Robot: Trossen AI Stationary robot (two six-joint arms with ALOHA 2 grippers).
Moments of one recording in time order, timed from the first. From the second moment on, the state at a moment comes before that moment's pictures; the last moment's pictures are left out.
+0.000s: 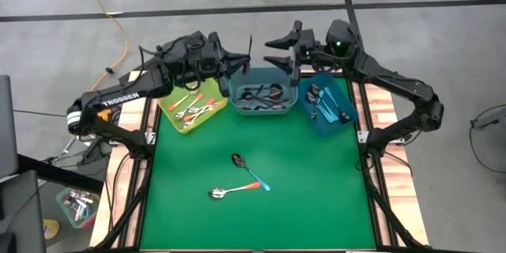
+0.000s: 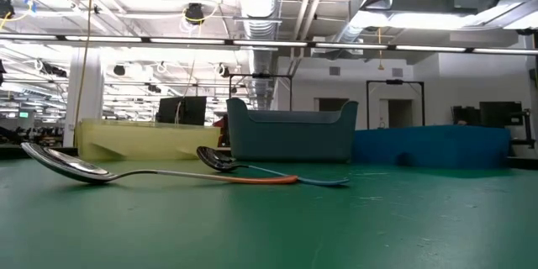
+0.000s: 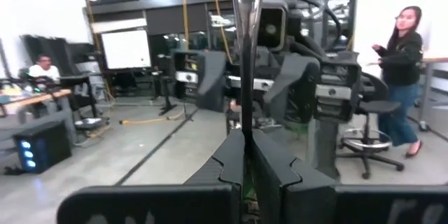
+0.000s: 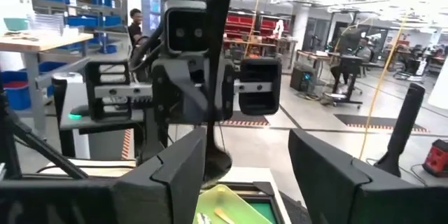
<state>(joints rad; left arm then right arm) 0.39 1.33 1.32 0.15 0.16 0.04 -0.47 1.39 1.49 0.01 -0.39 -0.09</state>
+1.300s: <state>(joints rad) 0.58 1.31 0.80 0.79 0.29 -0.12 -0.55 1.63 1.48 0.19 -0.53 0.00</state>
